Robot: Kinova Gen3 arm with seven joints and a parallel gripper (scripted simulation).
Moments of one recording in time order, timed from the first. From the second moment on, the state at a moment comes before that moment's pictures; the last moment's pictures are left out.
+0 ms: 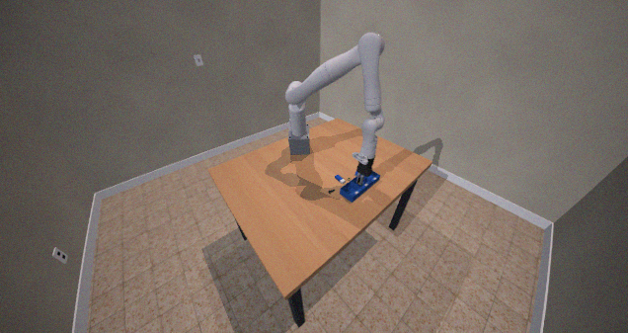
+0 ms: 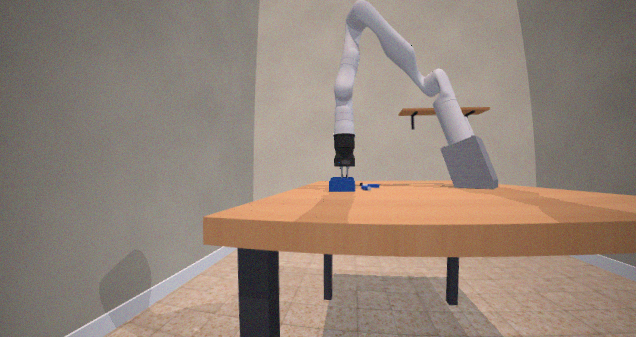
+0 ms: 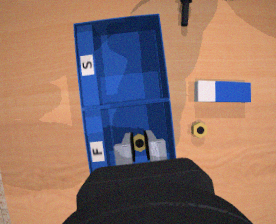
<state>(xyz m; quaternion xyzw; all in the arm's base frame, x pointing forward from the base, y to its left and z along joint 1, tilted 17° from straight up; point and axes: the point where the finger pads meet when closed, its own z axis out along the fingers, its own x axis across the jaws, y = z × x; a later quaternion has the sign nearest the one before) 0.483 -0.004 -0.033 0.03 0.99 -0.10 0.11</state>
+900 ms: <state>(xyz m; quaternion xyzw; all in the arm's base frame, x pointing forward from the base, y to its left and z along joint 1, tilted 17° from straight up) 0.482 -0.004 -0.031 0.03 0.99 -0.10 0.11</state>
